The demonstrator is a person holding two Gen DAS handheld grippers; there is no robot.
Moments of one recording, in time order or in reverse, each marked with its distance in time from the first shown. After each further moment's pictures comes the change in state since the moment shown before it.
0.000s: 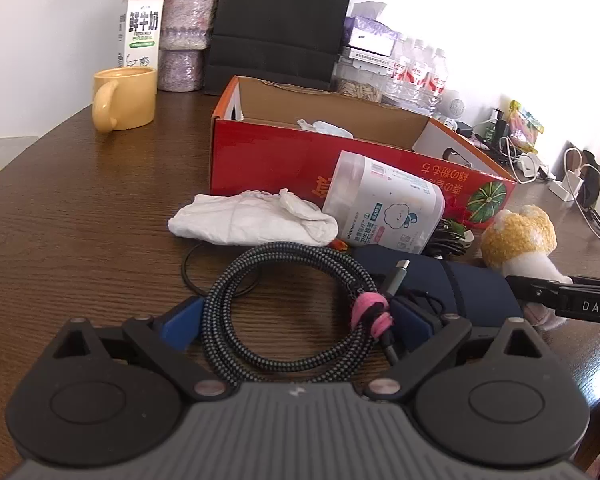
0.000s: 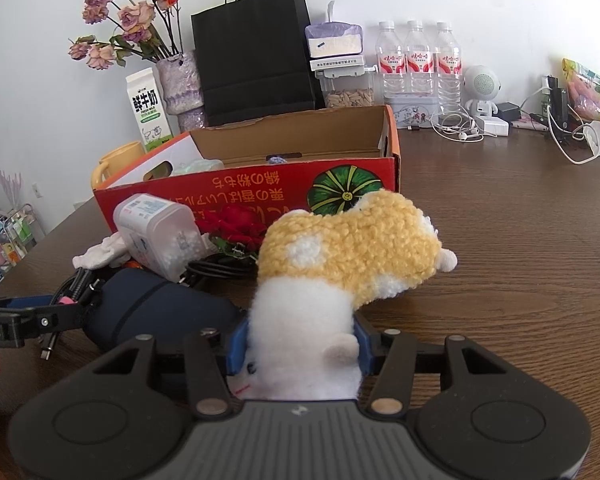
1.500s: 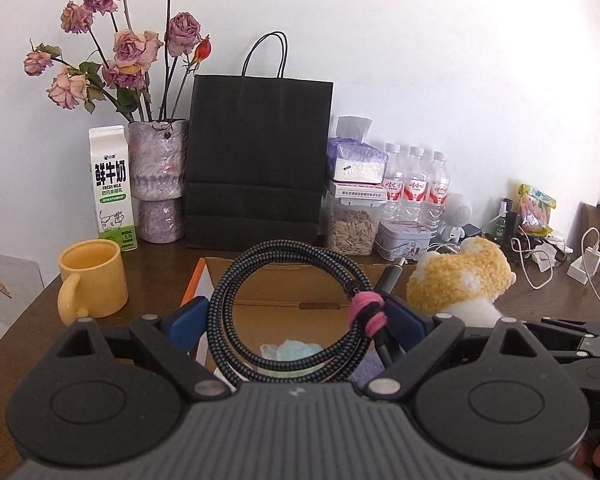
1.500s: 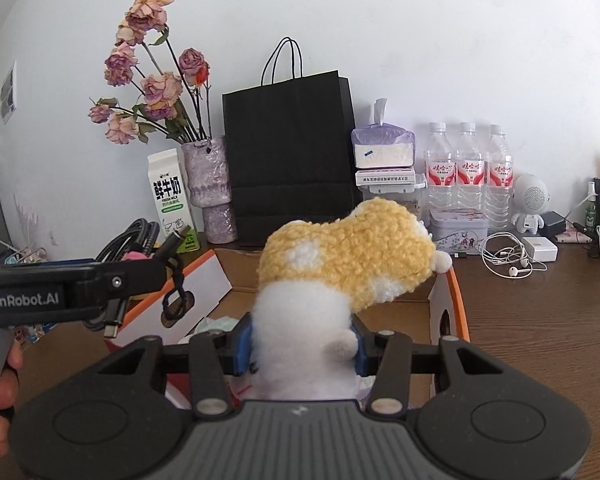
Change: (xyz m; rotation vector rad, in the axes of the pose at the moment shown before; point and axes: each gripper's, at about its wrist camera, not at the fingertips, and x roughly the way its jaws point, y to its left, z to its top) left arm 0.028 -0.057 0.144 0.079 -0.272 0.060; right arm 0.041 0.035 0.127 -0.076 -0.211 0.056
